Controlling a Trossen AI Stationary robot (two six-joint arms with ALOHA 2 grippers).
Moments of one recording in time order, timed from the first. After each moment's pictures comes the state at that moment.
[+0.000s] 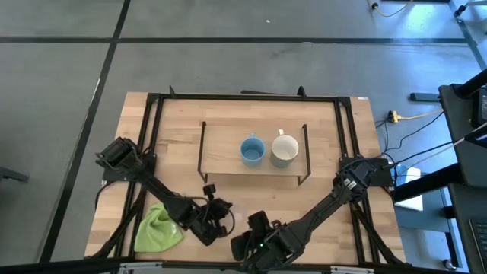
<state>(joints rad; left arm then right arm) -0.66 1.85 1.10 -0.30 -0.81 -0.70 0.67 2.32 2.25 -1.12 0.49 1.82</state>
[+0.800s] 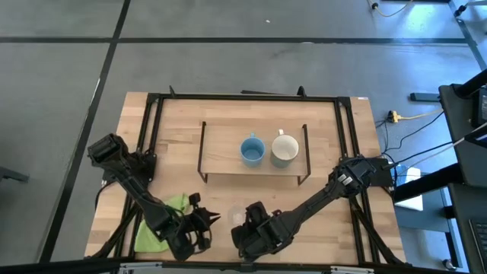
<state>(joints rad) -0.85 1.74 1.10 -0.41 -0.90 -0.88 0.60 2.32 2.18 -1.21 0.36 1.75</state>
